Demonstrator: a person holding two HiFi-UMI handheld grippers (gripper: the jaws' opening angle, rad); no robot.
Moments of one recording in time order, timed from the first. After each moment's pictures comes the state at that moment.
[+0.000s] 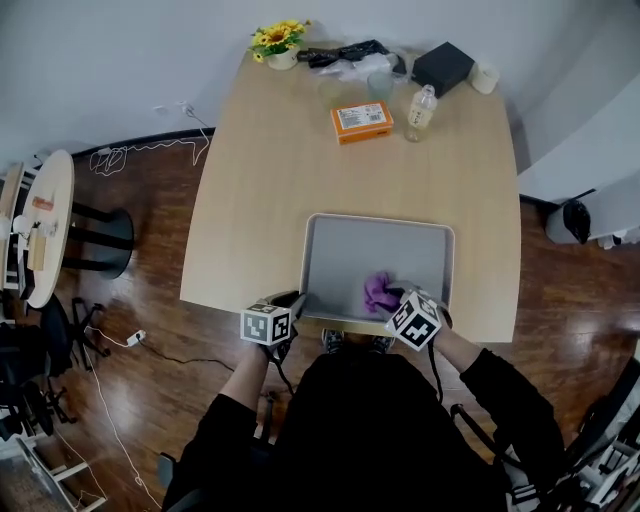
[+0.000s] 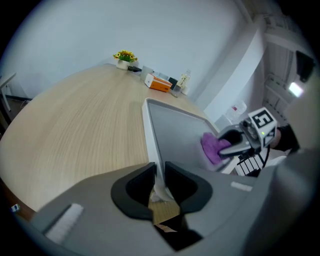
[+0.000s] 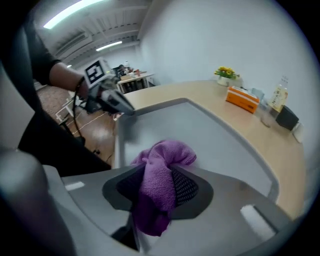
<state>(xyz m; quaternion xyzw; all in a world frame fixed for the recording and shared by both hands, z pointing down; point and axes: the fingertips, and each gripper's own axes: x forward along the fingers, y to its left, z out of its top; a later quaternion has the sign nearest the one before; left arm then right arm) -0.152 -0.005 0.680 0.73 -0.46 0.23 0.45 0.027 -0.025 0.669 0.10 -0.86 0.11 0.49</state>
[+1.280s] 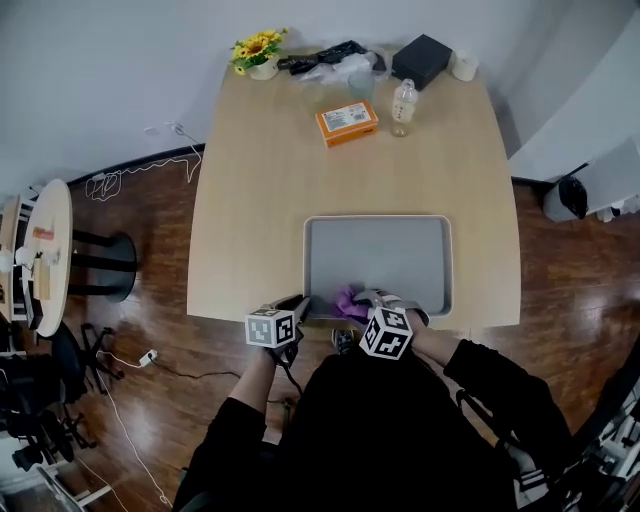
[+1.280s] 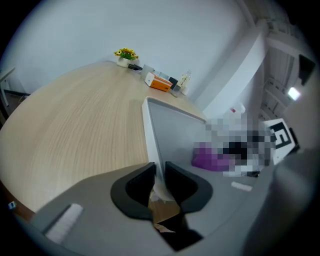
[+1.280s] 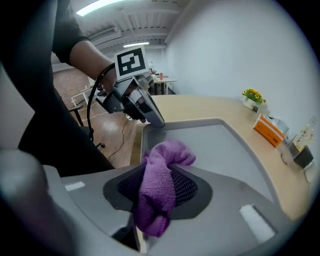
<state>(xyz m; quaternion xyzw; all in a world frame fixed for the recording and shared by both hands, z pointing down) -0.150 -0.004 0.680 0.73 -0.45 0.22 0.46 -0.047 0.025 0.666 0.02 -0.88 0.03 0.46</state>
